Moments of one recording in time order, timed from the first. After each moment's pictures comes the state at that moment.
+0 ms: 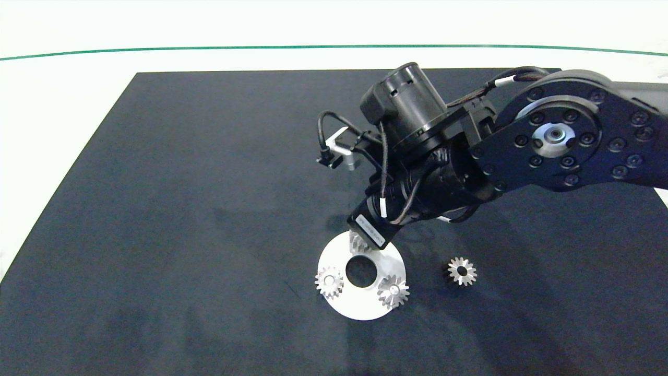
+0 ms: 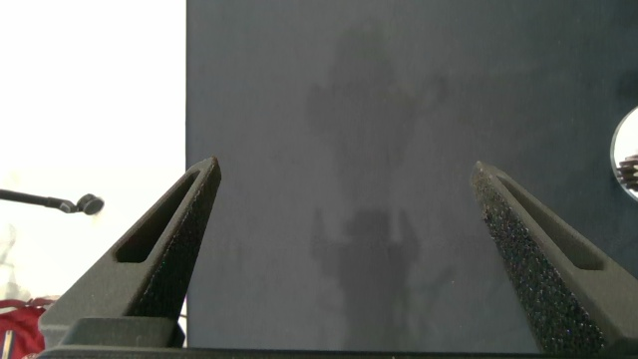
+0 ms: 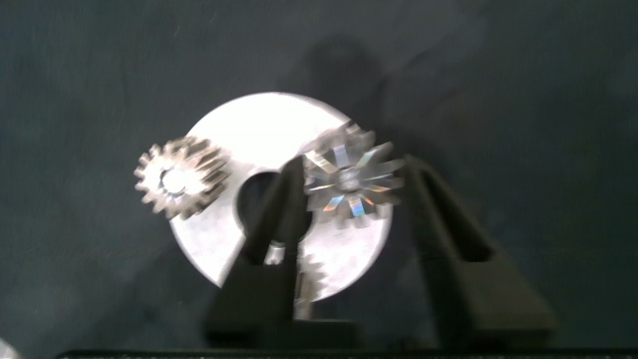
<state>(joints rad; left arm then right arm) 0.03 0.87 -1.37 0.82 0.07 0.14 0.82 2.00 -1.89 0.69 -0.21 -0.22</state>
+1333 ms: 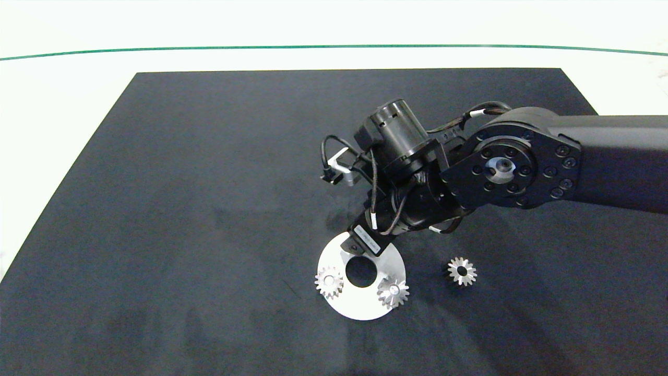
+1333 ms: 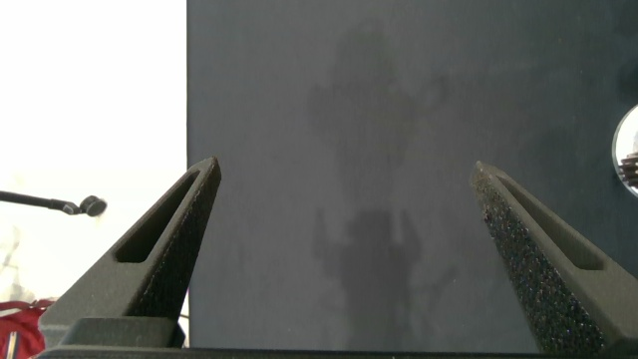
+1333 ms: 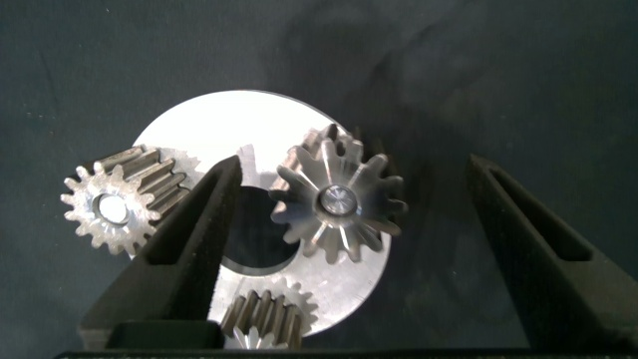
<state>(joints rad) 0.03 0.87 -1.37 0.82 0.07 0.15 0.78 2.06 -1.83 0.61 -0.21 -0.21</state>
